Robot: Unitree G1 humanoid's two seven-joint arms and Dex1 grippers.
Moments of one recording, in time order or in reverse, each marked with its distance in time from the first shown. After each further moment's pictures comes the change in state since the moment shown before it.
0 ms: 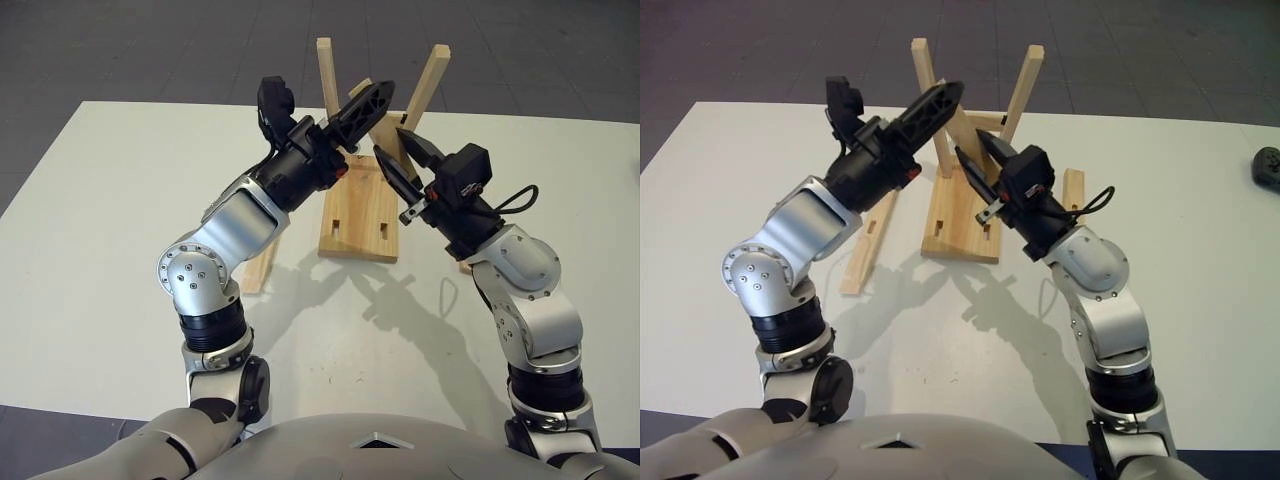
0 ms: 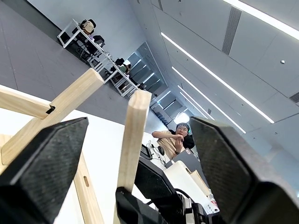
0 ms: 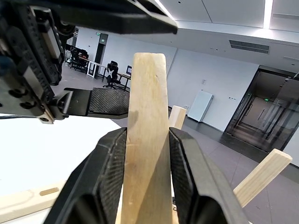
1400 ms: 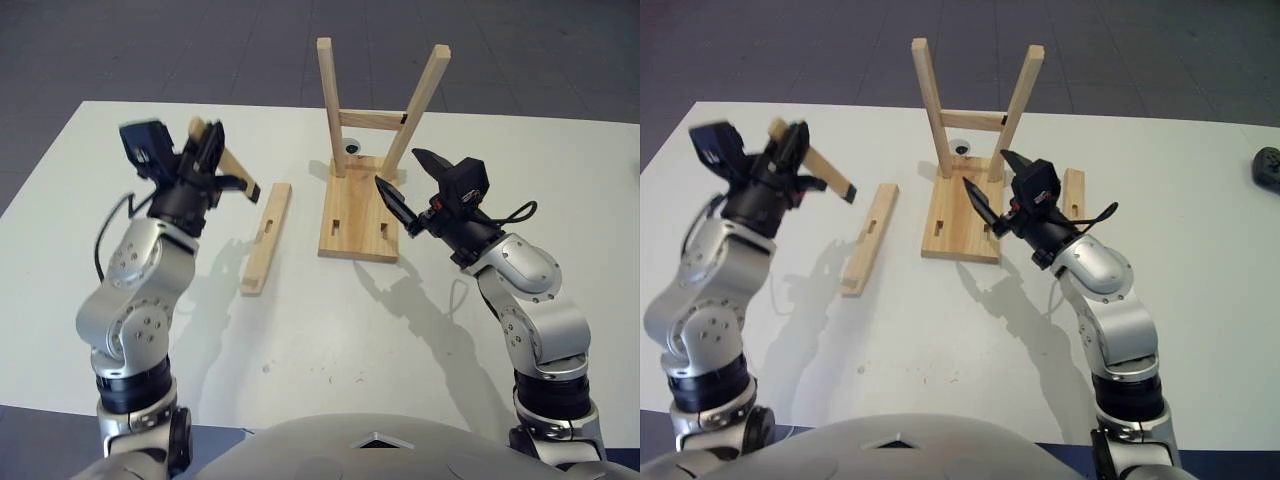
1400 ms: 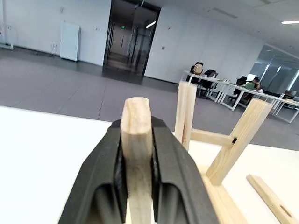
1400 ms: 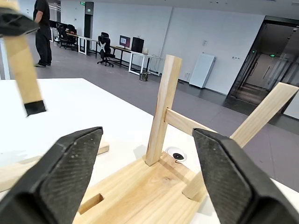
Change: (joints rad) left arm 0.402 0.349 0.027 -0.207 0.591 -0.288 -0.134; right arm 0.064 -0.008 -0.071 0.015 0.038 0.153 -0.021
